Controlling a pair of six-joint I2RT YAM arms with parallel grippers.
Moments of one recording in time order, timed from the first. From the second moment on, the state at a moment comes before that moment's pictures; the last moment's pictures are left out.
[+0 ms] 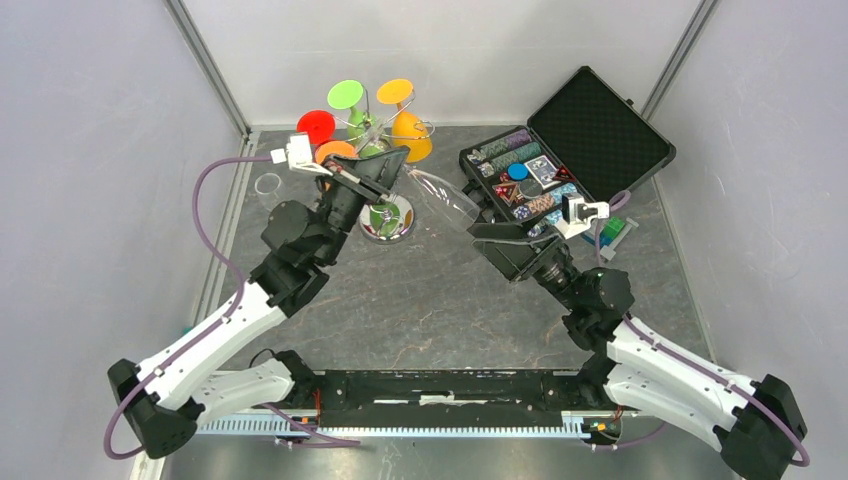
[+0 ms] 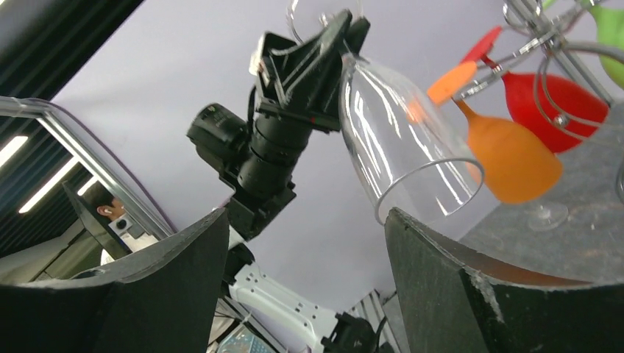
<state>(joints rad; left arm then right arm) -0.77 0.99 0.98 0.38 -0.26 -0.81 0.78 0.80 0.42 0.91 -0.18 1.02</state>
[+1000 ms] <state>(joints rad) -0.77 0.83 0.91 0.35 -0.30 -0.99 0.88 1.02 0.59 1.11 -0.12 0.94</state>
